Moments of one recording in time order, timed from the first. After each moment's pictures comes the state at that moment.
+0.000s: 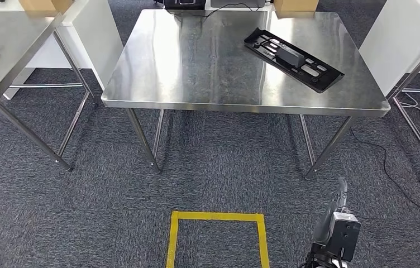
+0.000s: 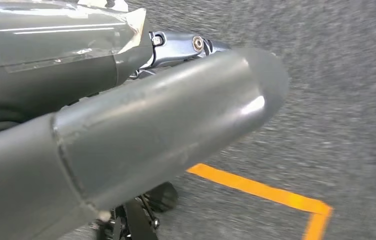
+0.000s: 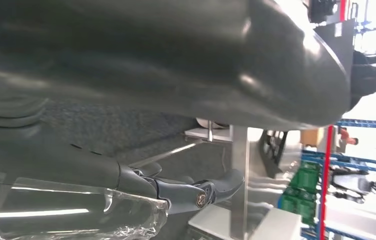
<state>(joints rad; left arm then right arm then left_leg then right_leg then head) -0.10 -0.16 1.17 -0.25 -0.60 0.07 -0.54 0.10 0.24 0.08 -1.39 0.31 -0.24 -0.52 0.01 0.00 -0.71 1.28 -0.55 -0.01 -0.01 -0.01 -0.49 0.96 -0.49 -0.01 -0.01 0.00</state>
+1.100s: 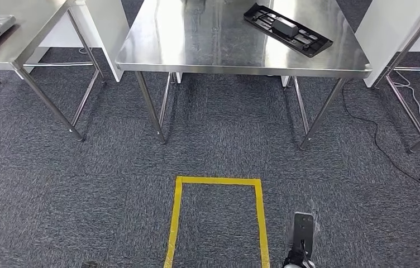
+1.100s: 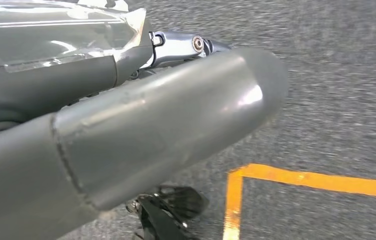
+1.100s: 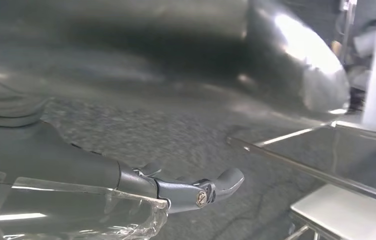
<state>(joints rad) -0.10 -0.17 1.05 -0.22 -0.73 0.14 -0.49 -0.12 0.21 0.04 -0.72 0.35 -0.52 -0.62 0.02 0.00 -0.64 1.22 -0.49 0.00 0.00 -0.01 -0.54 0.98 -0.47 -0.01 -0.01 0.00</state>
